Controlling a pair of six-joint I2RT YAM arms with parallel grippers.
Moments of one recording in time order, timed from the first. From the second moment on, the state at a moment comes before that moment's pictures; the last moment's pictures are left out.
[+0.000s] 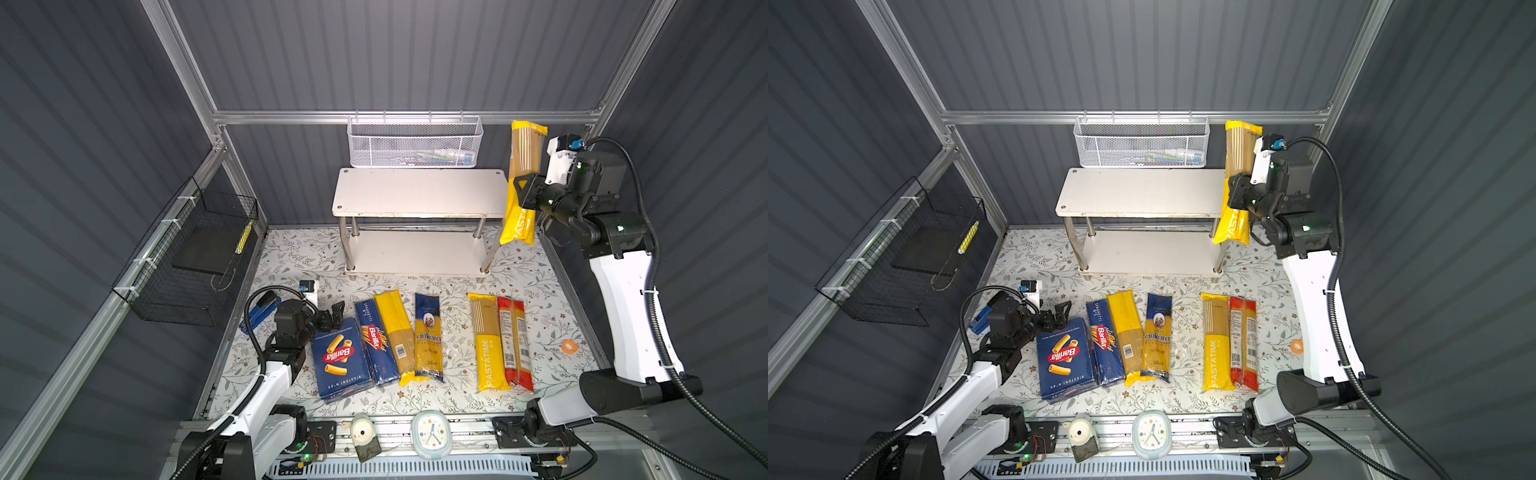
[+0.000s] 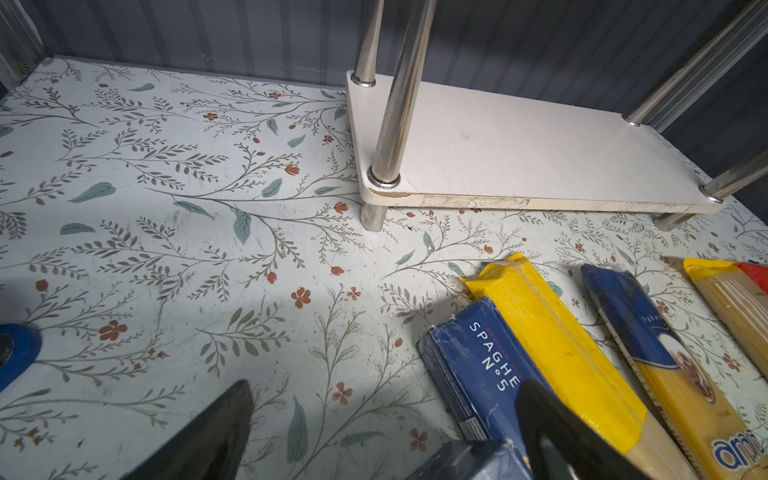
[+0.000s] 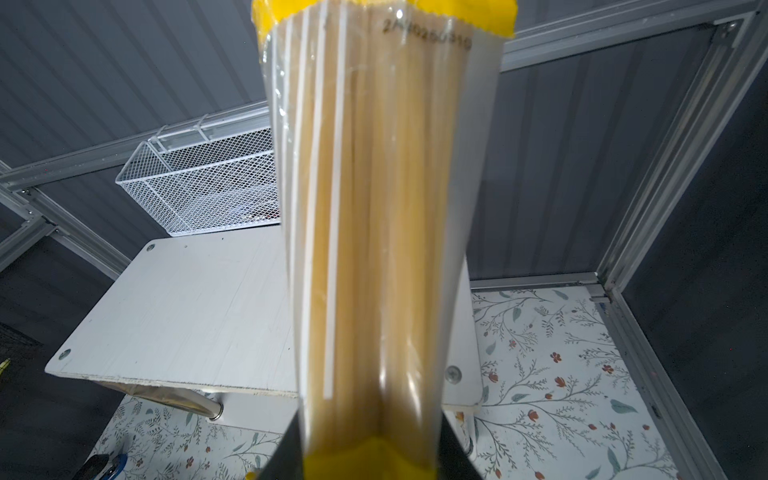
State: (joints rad) left arm -0.13 0.98 0.37 0.16 0.22 -0.12; right arm 0.14 1.52 2.06 -0.82 -0.06 0.25
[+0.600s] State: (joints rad) left arm -0.13 0.98 0.37 0.16 0.22 -0.12; right arm 0.13 1.76 2.27 -0.83 -0.06 0.25
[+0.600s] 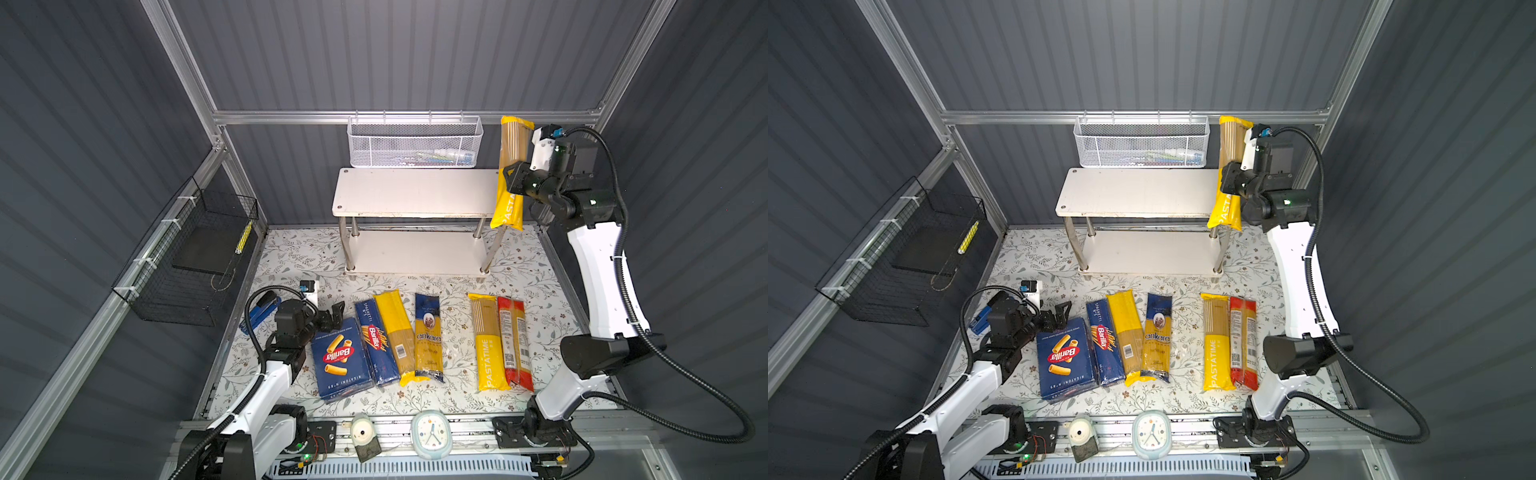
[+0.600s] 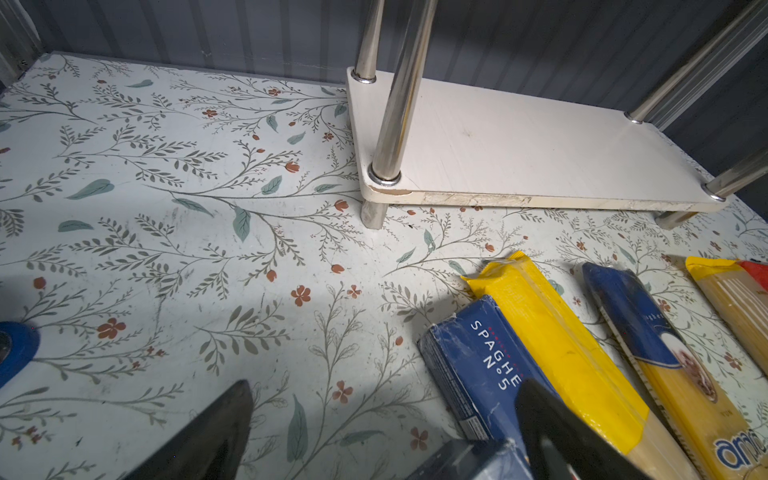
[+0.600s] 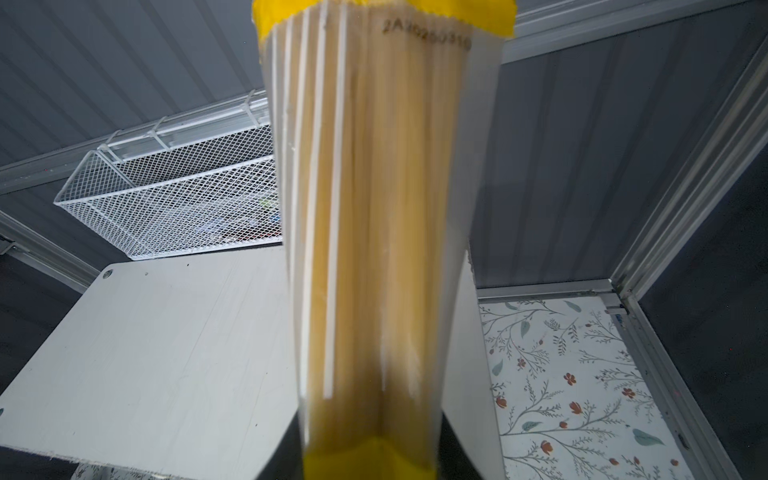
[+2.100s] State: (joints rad) left arm -0.13 1.02 0.38 0.16 0.21 -0.12; right arm 0.12 1.88 2.32 -0.85 0.01 0.30
